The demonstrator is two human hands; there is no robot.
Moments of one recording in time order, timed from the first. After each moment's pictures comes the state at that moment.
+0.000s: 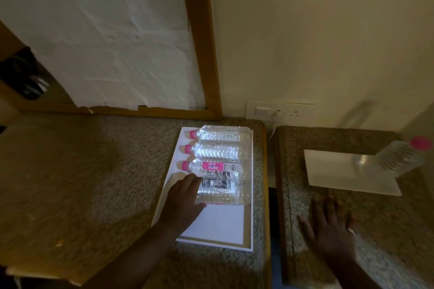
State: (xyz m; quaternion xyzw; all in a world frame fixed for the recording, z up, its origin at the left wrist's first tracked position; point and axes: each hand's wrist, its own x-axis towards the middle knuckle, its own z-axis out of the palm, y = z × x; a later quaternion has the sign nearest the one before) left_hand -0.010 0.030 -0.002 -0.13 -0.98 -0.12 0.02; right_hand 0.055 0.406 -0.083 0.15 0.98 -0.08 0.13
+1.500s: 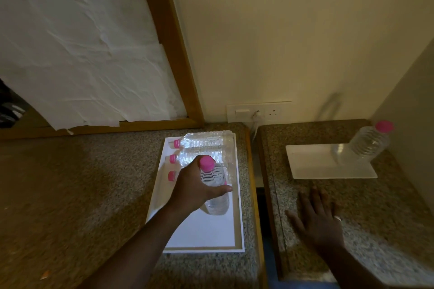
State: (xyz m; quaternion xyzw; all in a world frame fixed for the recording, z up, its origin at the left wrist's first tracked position) left_hand -0.043 0.091 0.079 -0.07 -0.88 -0.46 -0.06; right_hand 0.056 0.413 -0.104 0.13 0.98 -0.11 0.09
